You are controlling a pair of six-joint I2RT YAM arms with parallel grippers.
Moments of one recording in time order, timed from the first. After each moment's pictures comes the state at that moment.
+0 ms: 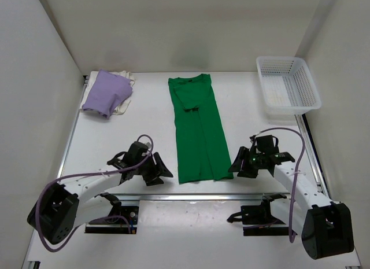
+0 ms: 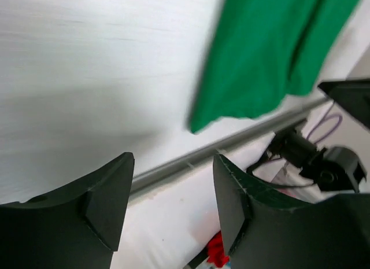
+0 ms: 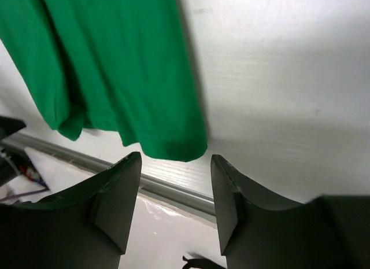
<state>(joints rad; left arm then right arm) -0.62 1.10 0.41 -0.24 0.38 -1.04 0.18 0.97 0.51 -0.63 -0.39 0.50</state>
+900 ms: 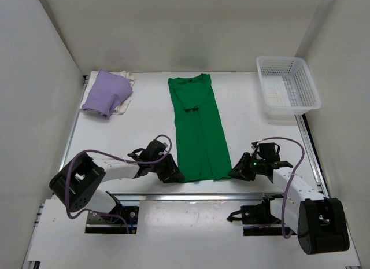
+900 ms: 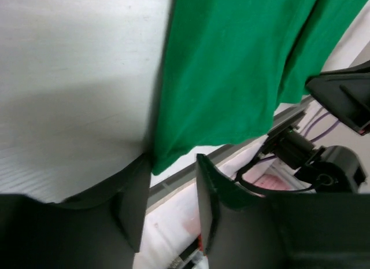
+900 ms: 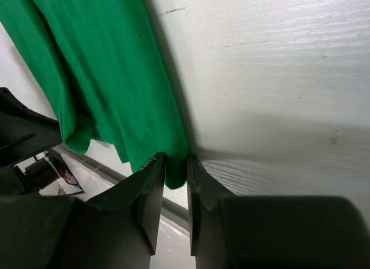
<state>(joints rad) -0.73 1.42 0.47 0.02 0.39 -1.16 0.09 1.00 0.30 -0.35 -0.55 0.62</state>
